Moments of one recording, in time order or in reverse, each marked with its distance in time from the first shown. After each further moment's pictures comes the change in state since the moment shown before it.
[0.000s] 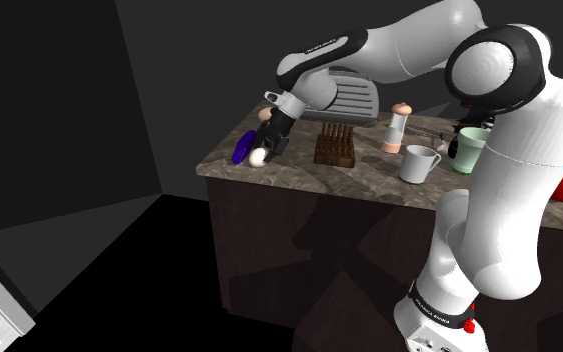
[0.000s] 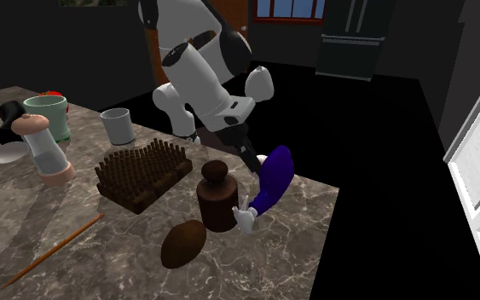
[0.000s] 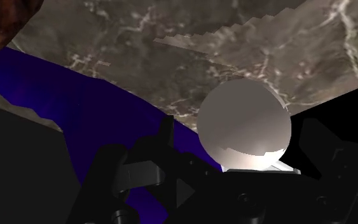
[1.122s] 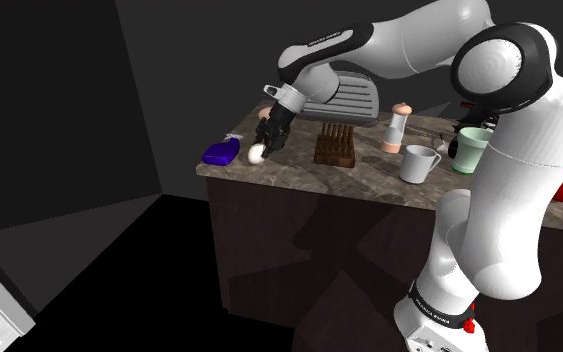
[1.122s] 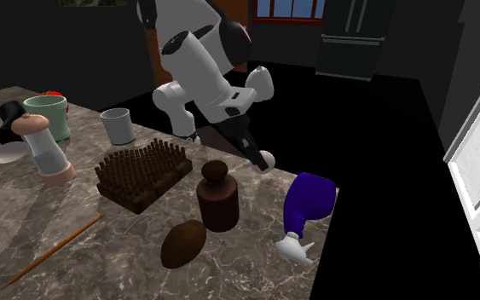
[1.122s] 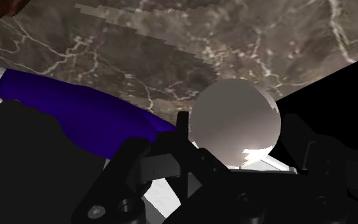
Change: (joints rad) arm 0.004 -0.023 -0.001 0.029 -0.042 -0.045 0.047
